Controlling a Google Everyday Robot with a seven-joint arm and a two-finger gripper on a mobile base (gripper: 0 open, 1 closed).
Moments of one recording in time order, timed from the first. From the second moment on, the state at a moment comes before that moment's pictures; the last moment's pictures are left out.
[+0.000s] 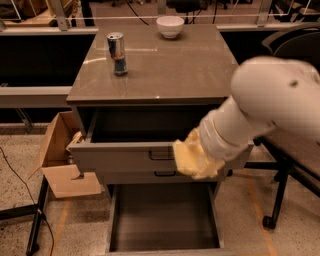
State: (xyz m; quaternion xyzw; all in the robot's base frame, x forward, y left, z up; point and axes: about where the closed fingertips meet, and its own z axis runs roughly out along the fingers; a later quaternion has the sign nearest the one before) arm 0.466 -0.094 0.808 -0.78 0.59 0.00 0.20
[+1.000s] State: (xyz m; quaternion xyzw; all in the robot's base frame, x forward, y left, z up) arm 0.463 -0.117 0.607 -0.73 0.62 0.03 0.28
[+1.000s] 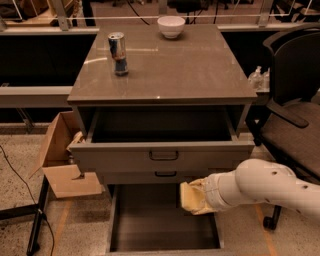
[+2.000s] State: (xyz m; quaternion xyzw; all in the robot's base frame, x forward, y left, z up) arm 0.489 -0.112 0.584 -0.72 0.62 0.01 0.31
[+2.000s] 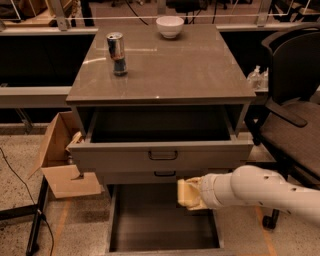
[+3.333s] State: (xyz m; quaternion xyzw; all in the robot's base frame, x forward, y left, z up) arm 0.519 -0.097 0.369 -0.71 0.61 0.10 0.34
